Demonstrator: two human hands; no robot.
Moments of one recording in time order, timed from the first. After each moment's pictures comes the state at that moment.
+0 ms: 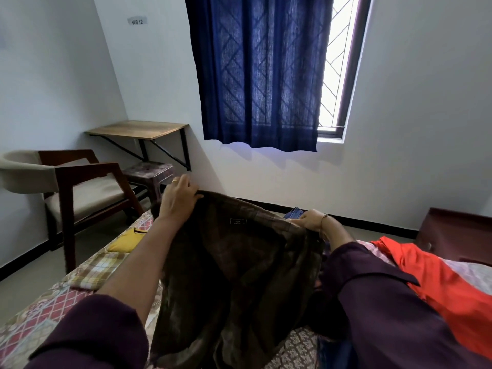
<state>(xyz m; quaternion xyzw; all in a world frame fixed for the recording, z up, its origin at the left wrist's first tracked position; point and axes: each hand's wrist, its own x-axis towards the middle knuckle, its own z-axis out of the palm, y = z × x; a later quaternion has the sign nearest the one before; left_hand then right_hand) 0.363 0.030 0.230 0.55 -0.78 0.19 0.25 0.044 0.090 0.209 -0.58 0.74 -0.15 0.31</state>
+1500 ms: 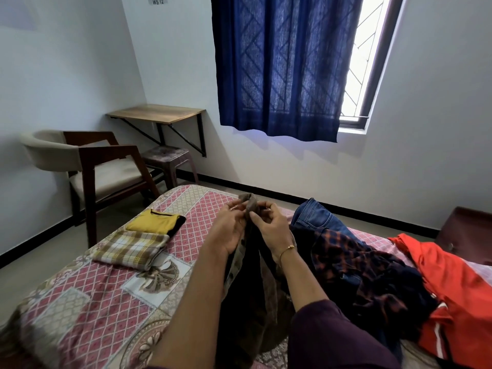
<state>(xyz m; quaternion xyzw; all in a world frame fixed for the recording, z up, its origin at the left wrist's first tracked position) 0.289 0.128 0.206 0.36 -0.27 -0.69 0.57 0.183 0.131 0.170 -0.50 0.50 -0.58 0.40</state>
